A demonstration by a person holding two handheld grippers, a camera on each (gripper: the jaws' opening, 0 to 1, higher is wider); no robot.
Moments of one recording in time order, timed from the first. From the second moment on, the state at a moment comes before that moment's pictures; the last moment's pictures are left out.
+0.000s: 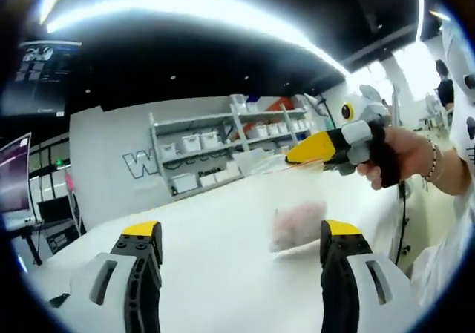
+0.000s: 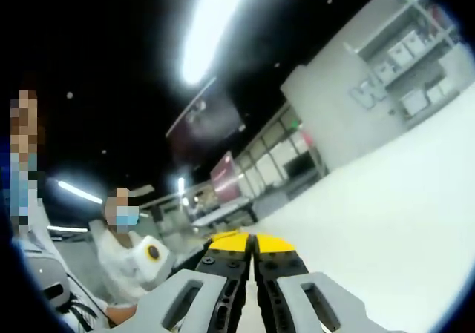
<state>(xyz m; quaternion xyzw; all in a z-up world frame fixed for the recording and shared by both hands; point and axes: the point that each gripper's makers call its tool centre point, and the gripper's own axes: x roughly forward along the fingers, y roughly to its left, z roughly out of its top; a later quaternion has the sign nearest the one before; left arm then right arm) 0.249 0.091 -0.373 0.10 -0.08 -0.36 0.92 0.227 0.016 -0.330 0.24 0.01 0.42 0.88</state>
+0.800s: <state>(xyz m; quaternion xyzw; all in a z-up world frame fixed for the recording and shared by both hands) 0.284 0.119 -0.400 0.02 0.00 -0.31 0.95 0.247 -0.002 -0.320 0.21 0.00 0.38 0.90</state>
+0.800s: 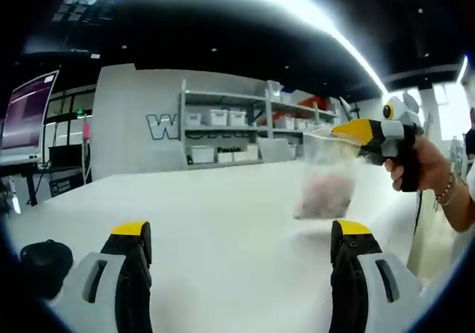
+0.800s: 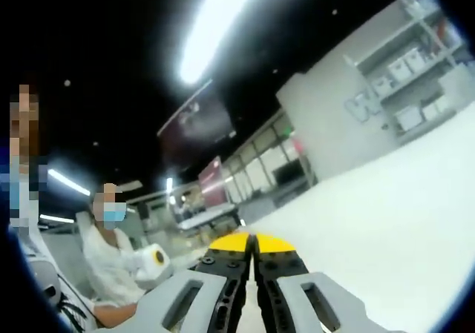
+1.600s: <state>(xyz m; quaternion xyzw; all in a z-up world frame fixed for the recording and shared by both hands) 0.286 0.117 -0.397 0.01 0.00 -0.31 0.95 0.274 -0.004 -0.304 0.20 -0.02 0.37 0.91</state>
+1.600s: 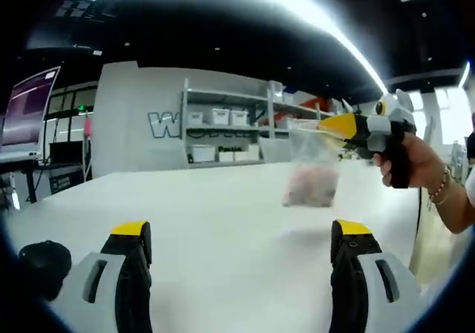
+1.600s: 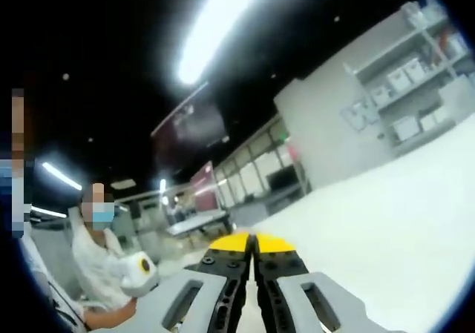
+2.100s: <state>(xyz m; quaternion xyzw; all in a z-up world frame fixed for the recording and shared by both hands) 0.287 0.116 -0.405 0.02 0.05 -0.31 0.95 0.306 -0.013 -0.301 0.17 -0.01 0.34 0.92</state>
